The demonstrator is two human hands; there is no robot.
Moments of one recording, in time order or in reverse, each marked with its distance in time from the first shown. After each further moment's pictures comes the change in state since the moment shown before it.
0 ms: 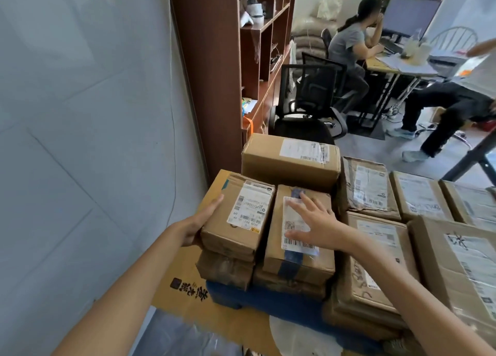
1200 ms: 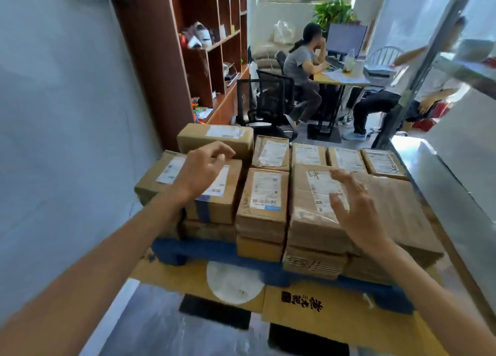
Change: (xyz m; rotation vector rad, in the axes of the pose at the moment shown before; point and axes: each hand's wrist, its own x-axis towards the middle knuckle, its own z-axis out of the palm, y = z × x) left_hand -0.174 0.046 0.237 0.491 0.449 1.111; right_hand -0.276 0.155 0.014 0.254 1.006 -0.101
